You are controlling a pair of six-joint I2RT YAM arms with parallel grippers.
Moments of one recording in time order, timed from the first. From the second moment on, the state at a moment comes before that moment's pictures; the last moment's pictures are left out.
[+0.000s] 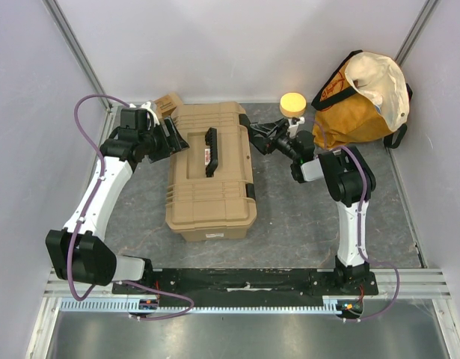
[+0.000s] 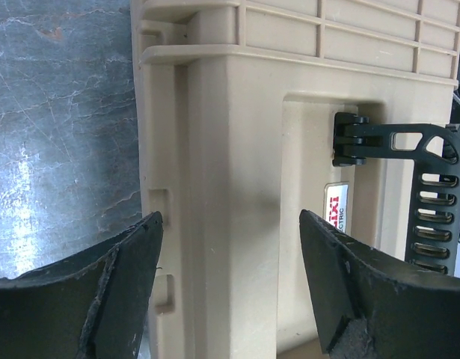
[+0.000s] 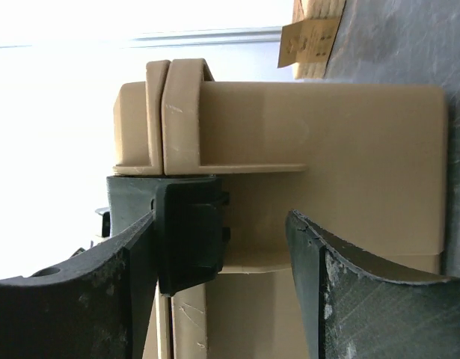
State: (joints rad) left arm -0.14 1.35 1.28 -0.65 0.22 -0.48; right arm 0.27 2.18 1.09 1.16 -0.56 1.59
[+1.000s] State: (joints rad) left arm -0.14 1.35 1.28 -0.65 0.22 -0.48; right arm 0.30 2.05 1.14 0.72 -0.48 1.20
